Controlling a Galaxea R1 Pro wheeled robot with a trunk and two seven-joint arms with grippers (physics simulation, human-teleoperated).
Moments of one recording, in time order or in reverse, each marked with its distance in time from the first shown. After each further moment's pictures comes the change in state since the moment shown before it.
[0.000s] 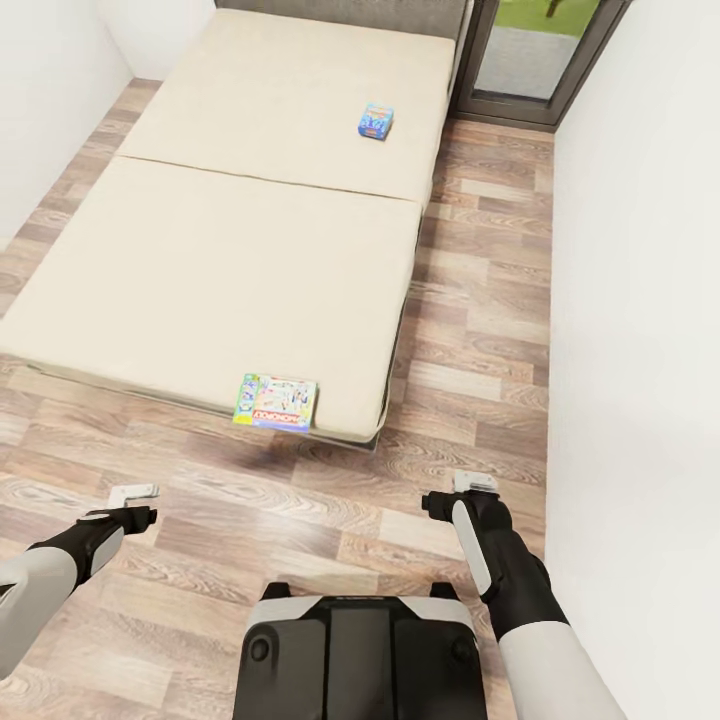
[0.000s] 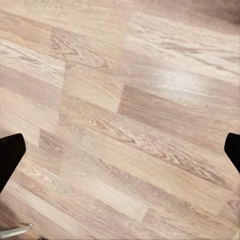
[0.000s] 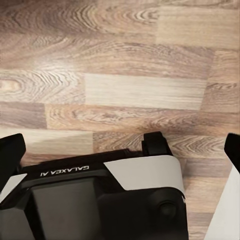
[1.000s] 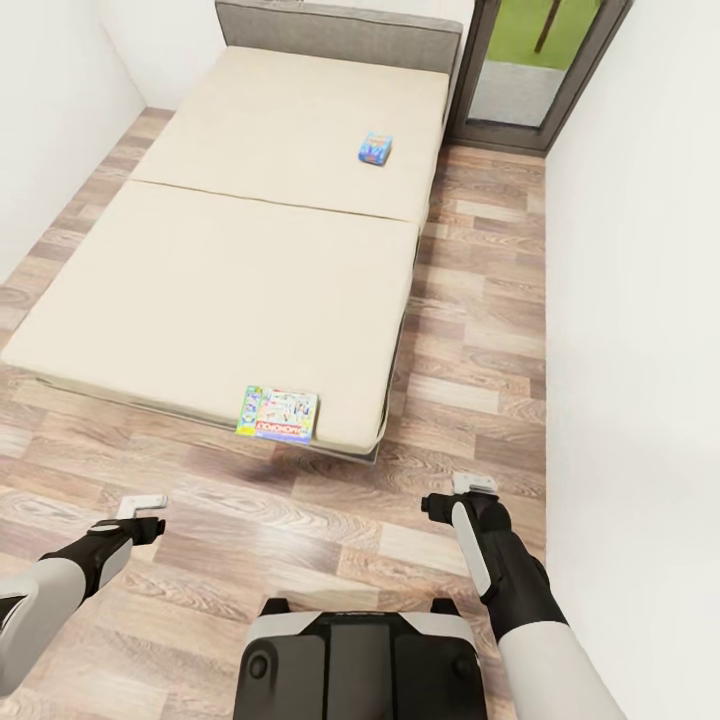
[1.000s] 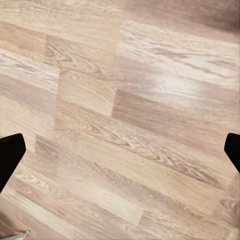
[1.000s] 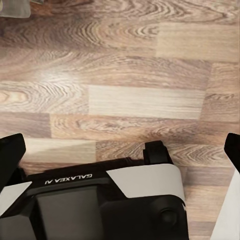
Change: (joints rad) left arm 0.035 -0.028 -0.020 -0.001 0.000 -0.013 0.007; right arm 0.000 0.000 -0.002 0.015 -0.001 -0.010 0.000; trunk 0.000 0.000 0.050
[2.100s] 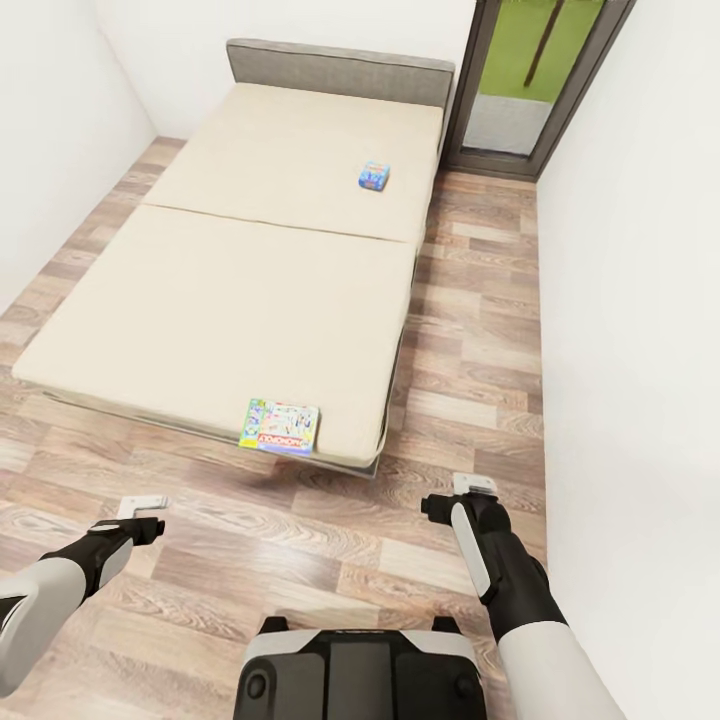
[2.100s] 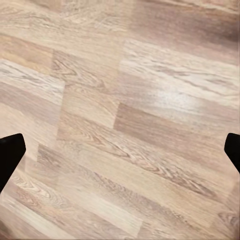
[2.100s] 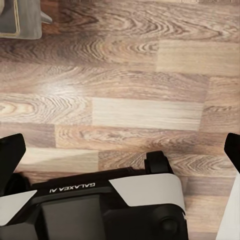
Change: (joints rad) left arm 0.000 0.000 0.000 -0.002 0.001 0.008 0.005; right arm 0.000 0.000 0.001 0.007 0.000 -0.001 0.000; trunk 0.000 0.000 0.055
